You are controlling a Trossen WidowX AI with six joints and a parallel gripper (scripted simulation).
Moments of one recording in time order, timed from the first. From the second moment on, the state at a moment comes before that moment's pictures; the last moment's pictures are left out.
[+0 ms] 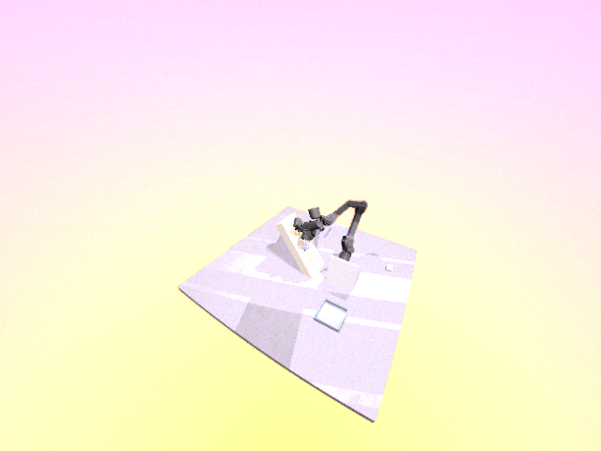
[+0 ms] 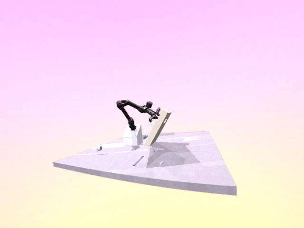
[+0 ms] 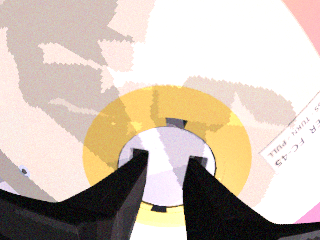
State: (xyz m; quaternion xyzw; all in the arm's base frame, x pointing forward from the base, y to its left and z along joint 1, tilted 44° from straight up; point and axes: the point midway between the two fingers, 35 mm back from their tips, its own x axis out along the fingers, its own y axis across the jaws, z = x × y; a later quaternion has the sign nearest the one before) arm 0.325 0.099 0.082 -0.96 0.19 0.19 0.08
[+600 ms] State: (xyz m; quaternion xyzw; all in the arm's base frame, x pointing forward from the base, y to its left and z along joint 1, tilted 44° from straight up) arm 0.325 0.099 0.081 -0.94 0.22 0.16 0.20
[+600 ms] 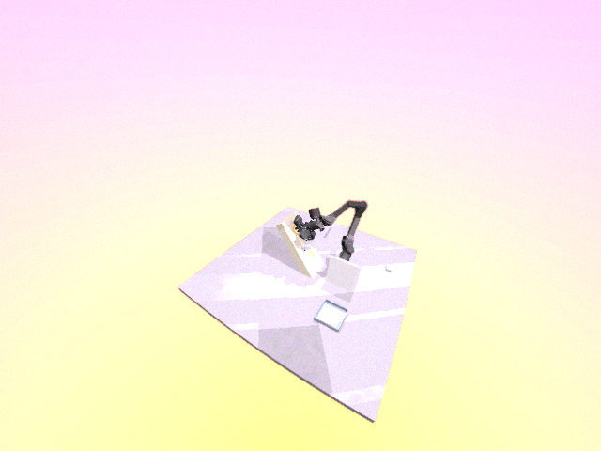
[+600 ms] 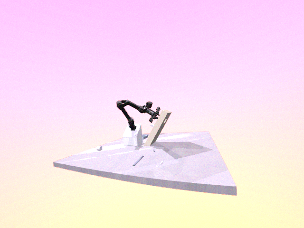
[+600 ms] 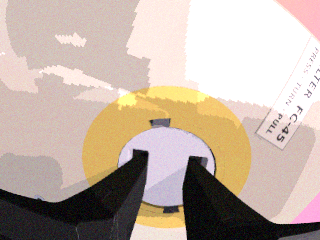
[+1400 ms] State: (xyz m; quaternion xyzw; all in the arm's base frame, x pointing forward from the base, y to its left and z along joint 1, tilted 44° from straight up) arm 0.325 0.099 0.081 -0.78 0.26 0.06 0.56
